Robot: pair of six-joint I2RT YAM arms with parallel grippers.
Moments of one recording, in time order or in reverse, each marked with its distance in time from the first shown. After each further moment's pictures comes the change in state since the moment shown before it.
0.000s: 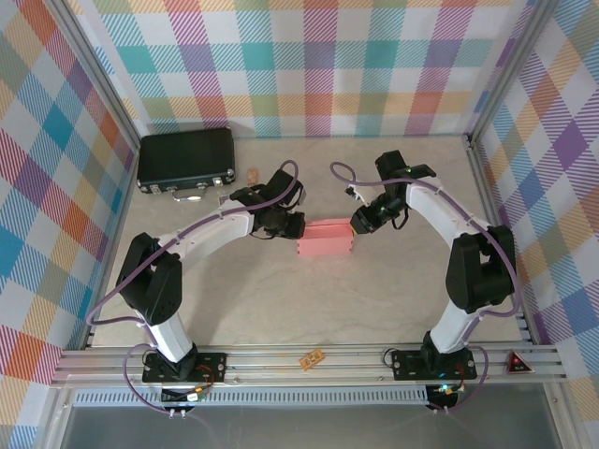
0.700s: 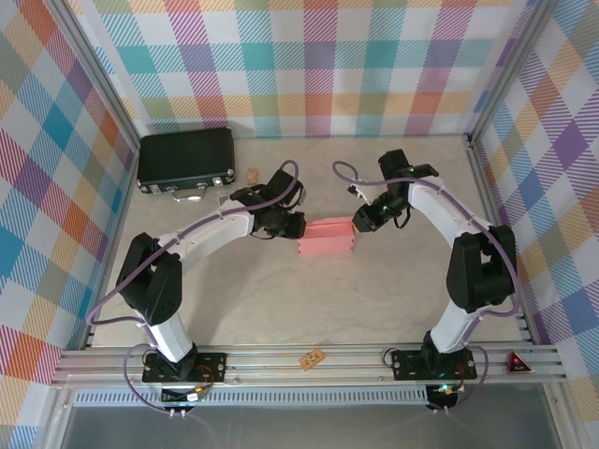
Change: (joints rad) left arm 0.000 -0.001 0.000 0.003 -0.002 0.003; right arm -0.019 0.000 -0.003 0.014 0.000 -0.027
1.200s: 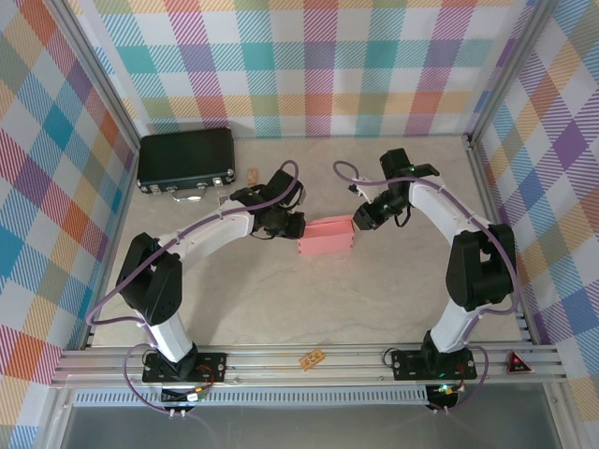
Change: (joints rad) left arm 0.000 0.000 -0.002 0.000 -0.005 0.000; right arm -0.014 0.011 0.000 0.031 0.004 -0.024
